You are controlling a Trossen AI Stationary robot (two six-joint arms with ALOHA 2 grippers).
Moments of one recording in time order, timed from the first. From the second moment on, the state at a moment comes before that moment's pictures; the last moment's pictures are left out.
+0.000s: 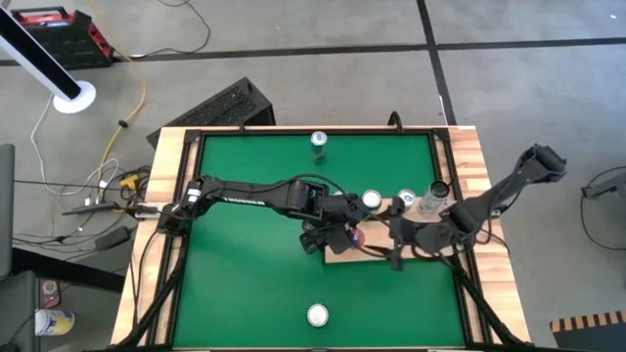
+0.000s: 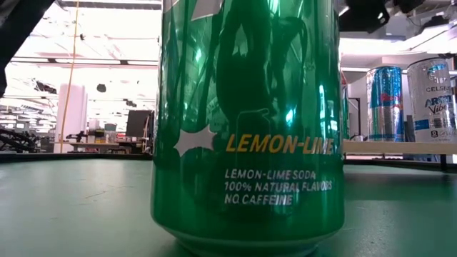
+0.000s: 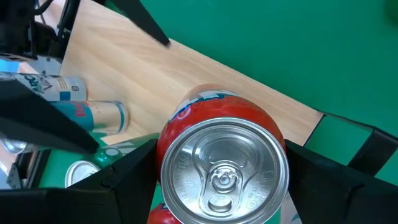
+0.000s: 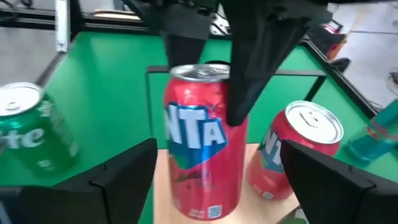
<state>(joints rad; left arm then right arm) -0.12 2.16 2.27 -1.04 -0.02 0.96 0.54 1.05 0.72 -0.17 0.63 0.23</state>
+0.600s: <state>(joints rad) -0.12 2.16 2.27 -1.05 -0.02 0.95 0.46 1.19 0.72 0.05 0.48 0.14</state>
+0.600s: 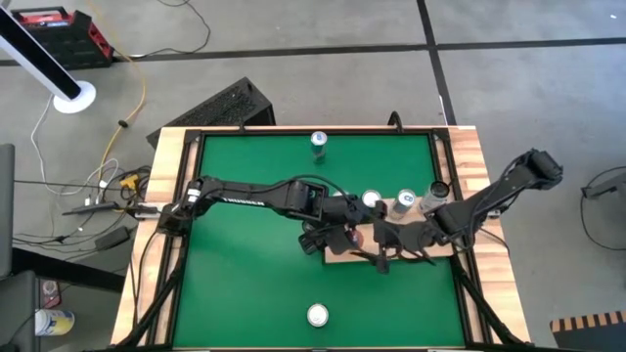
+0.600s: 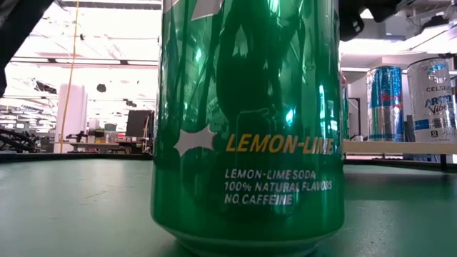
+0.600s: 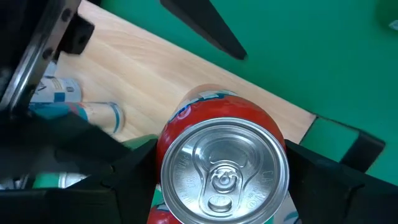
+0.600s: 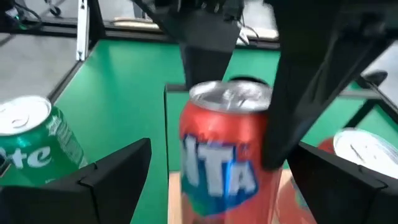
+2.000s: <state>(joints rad) -0.17 2.15 2.32 -1.01 -0.03 0.98 0.42 1.20 0.72 0.14 0.40 0.04</state>
